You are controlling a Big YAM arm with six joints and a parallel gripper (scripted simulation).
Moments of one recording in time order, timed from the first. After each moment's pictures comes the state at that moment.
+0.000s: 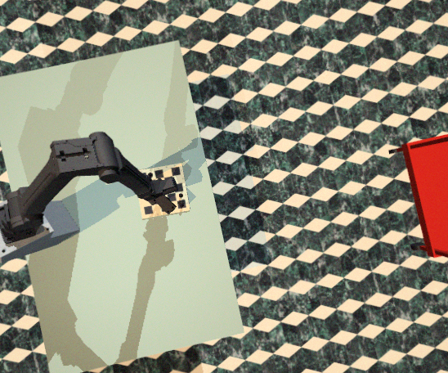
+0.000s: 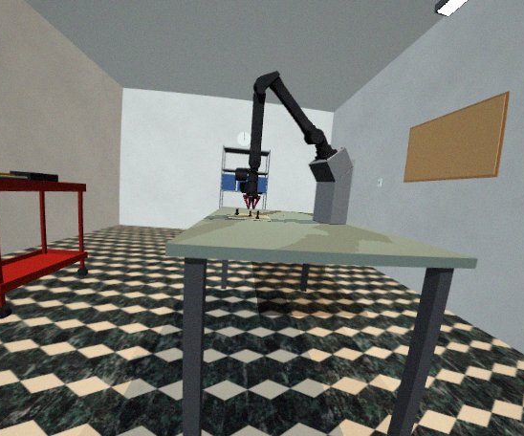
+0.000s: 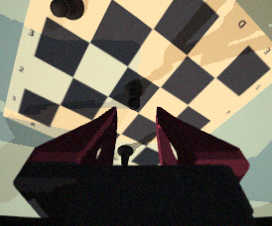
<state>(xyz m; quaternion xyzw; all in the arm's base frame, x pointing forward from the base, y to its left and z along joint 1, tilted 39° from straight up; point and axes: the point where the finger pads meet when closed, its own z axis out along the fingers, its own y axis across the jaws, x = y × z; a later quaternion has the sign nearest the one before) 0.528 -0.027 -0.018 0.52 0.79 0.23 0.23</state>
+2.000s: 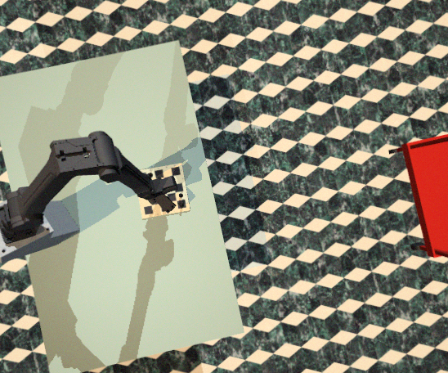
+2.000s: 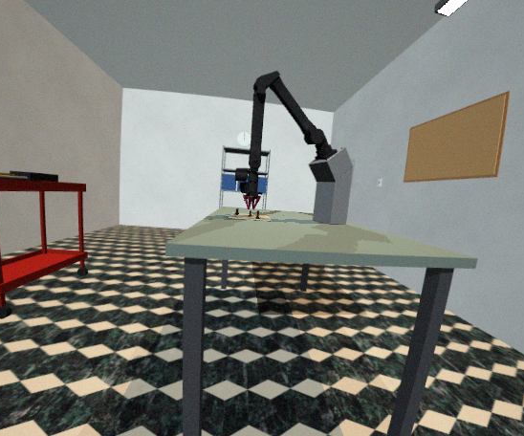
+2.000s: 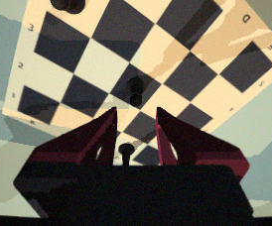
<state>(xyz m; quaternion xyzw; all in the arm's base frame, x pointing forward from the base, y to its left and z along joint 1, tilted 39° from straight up) 0.528 -0.023 -0.019 0.52 0.79 0.23 0.23</state>
